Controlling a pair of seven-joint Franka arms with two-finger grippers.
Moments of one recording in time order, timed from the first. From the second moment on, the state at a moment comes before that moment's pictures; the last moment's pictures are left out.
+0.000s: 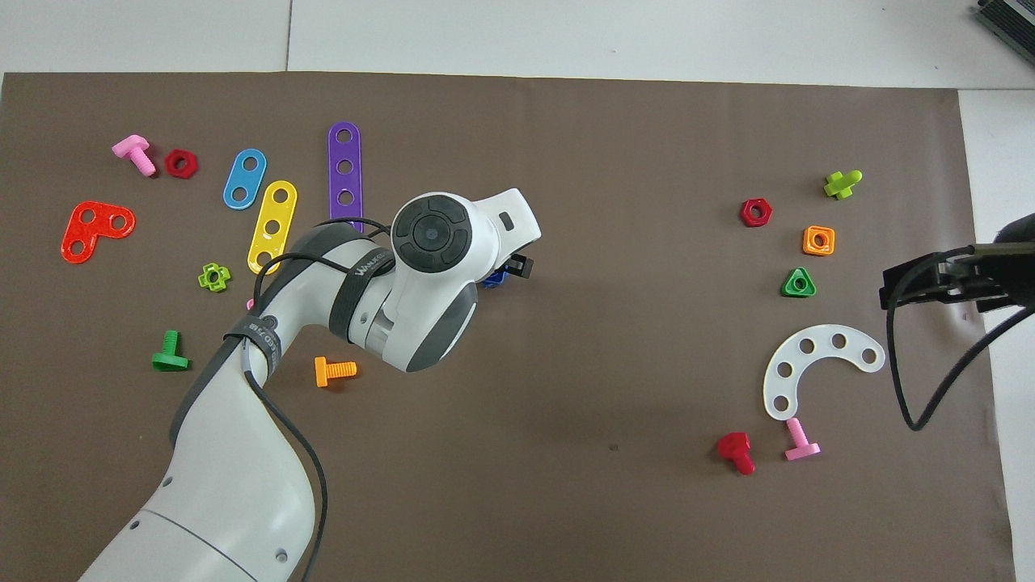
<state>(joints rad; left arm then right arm) -0.59 0.49 -0.01 -1.68 0.00 2.36 -0.22 -0.02 -0.03 0.04 -1.58 -0.02 1.45 0.07</state>
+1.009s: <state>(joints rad) -0.60 0.51 -0.01 -1.74 0.00 2.44 -0.23 -0.02 -0.03 0.04 -1.58 -0.02 1.45 0.07</state>
